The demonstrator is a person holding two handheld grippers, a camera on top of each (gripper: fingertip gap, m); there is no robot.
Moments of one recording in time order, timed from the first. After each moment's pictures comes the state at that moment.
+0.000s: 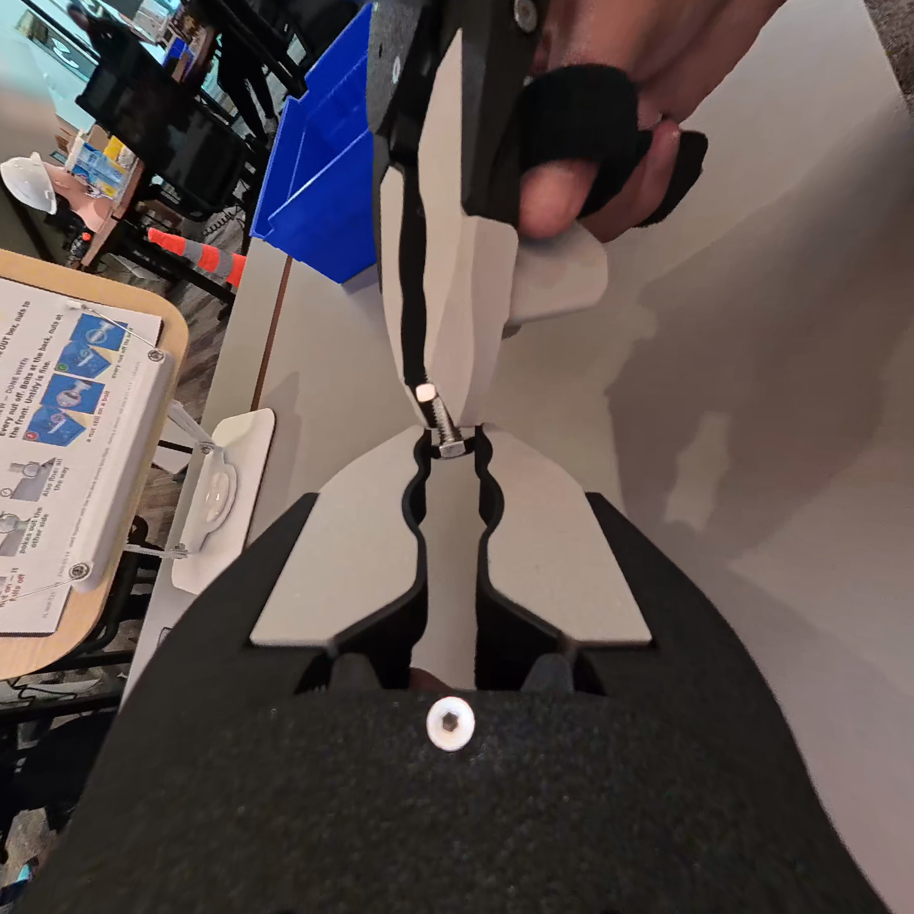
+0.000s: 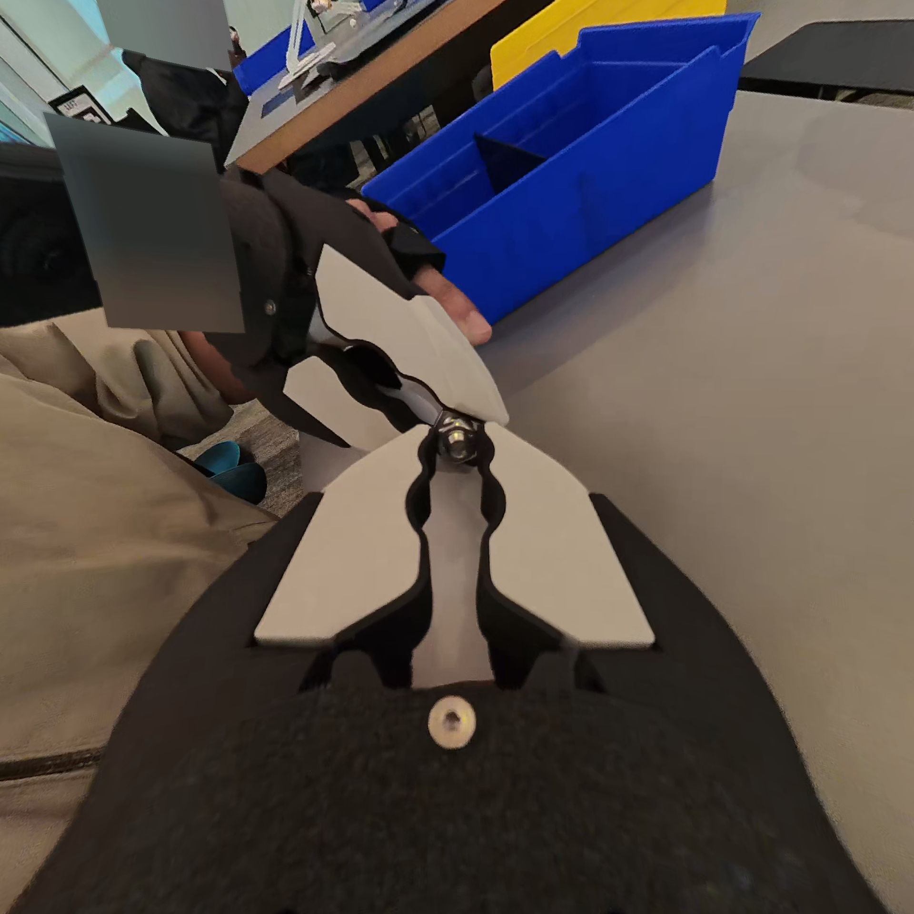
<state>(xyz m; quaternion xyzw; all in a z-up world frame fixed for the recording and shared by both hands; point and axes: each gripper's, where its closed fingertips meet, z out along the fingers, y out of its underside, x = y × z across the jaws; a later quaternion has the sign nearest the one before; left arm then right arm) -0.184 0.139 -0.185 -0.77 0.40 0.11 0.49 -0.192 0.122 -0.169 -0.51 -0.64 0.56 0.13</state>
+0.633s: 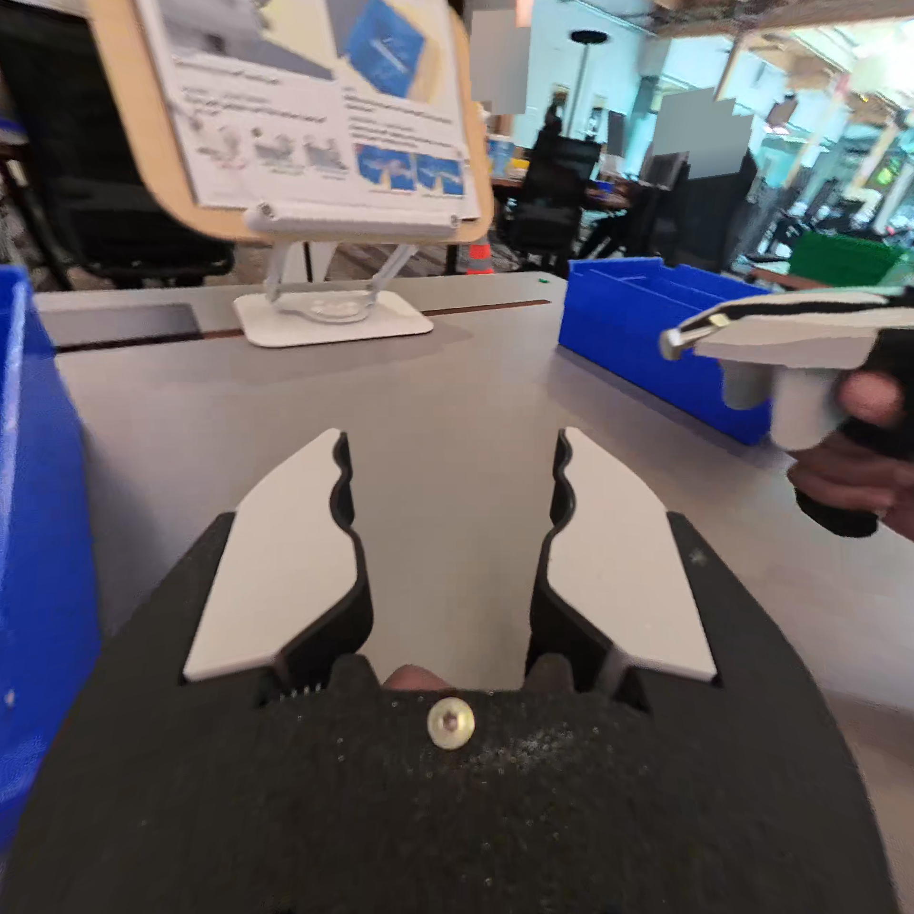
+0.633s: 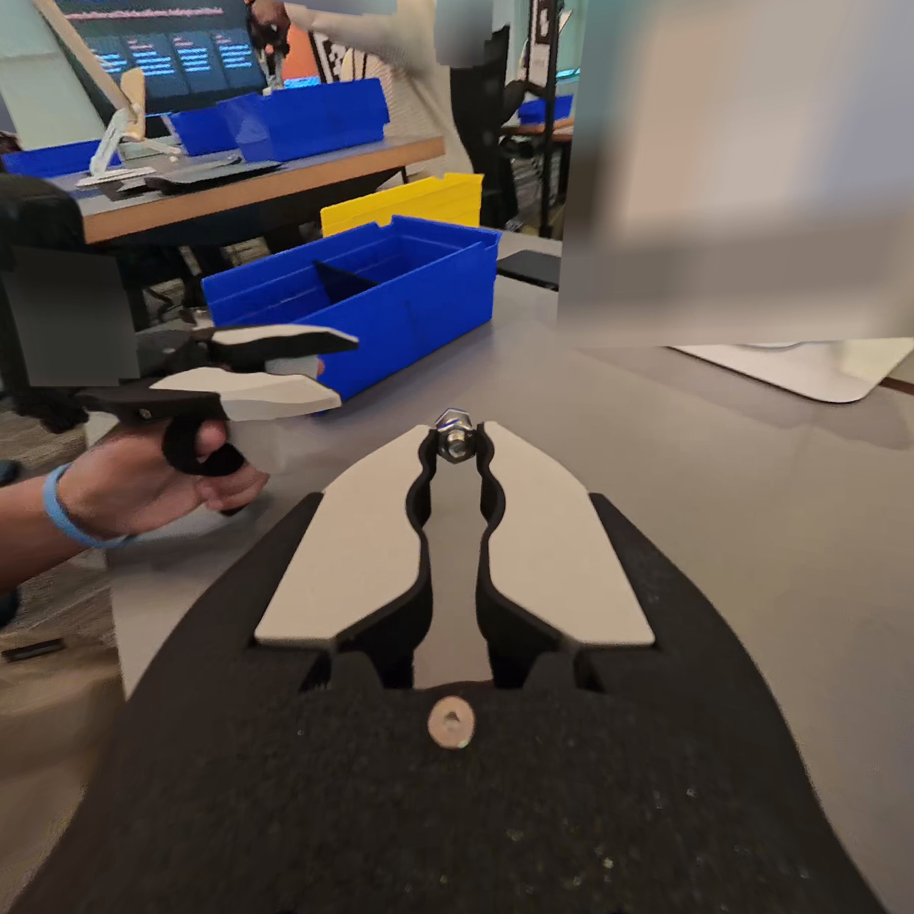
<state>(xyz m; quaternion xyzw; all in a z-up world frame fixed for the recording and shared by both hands) -0.267 0.109 -0.177 -0.73 -0.13 0.03 0.67 -0.179 0.176 -0.153 -0.53 -0.56 0.51 0.39</state>
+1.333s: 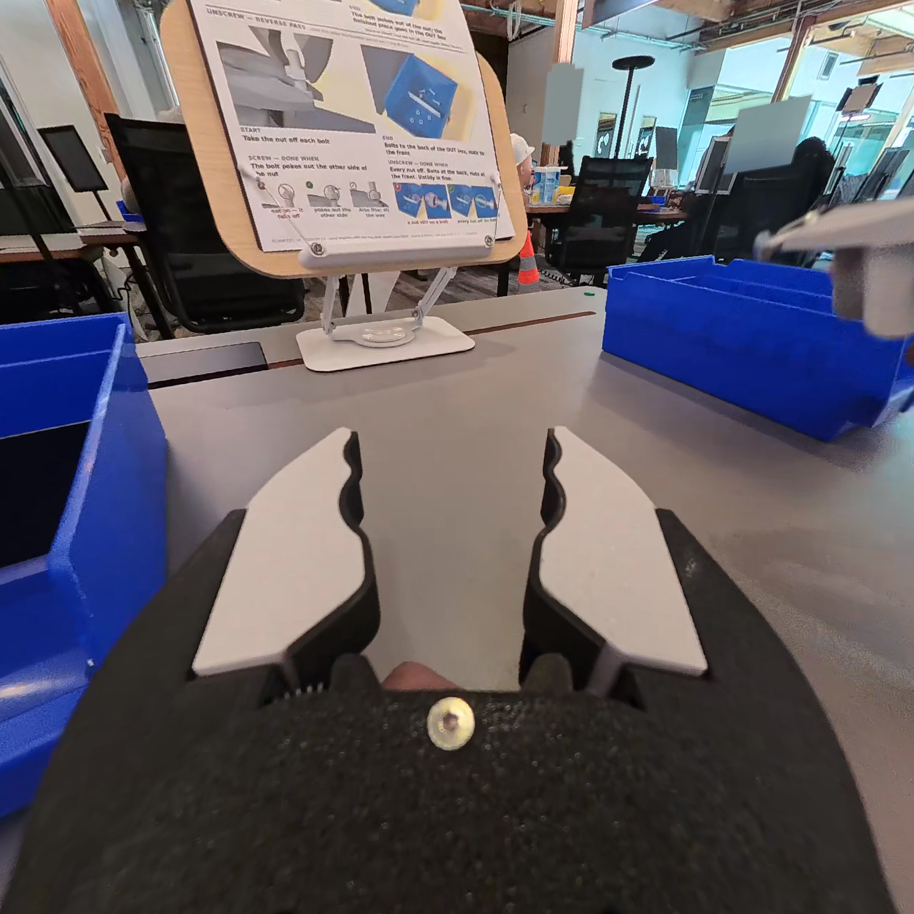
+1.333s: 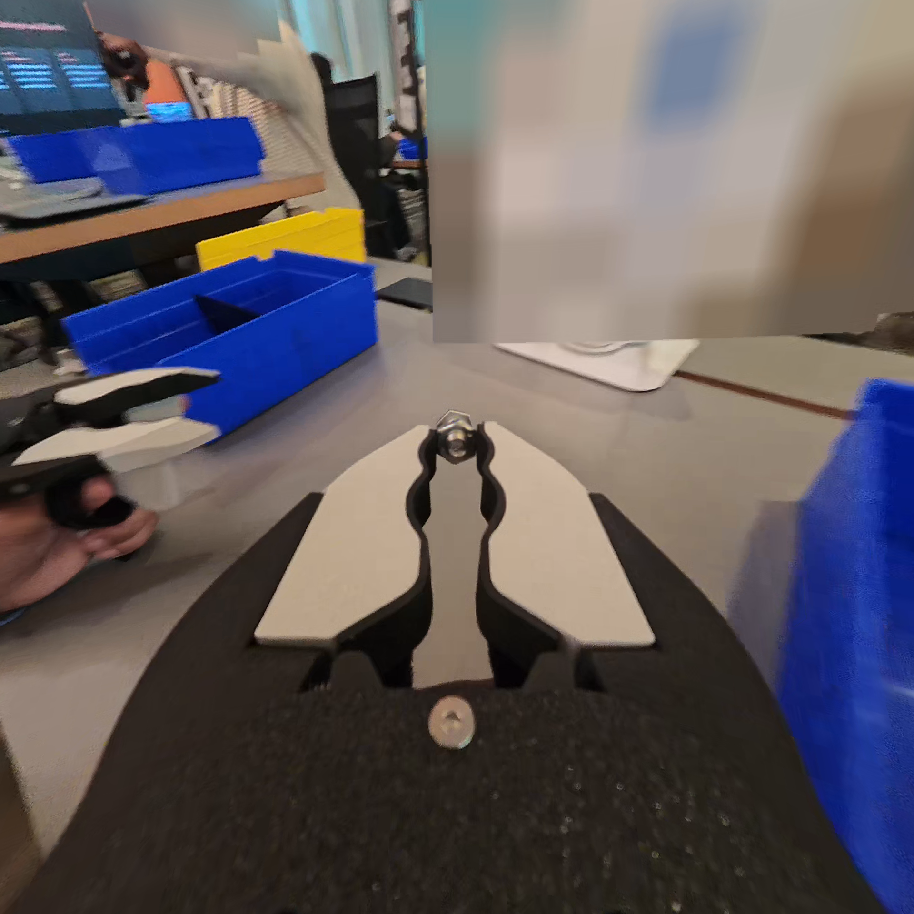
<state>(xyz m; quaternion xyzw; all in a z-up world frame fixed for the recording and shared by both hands) -0.266 0.099 -0.180 -0.71 -0.13 0.12 0.68 -0.142 0.250 -0.128 -0.58 -0.50 0.45 0.46</state>
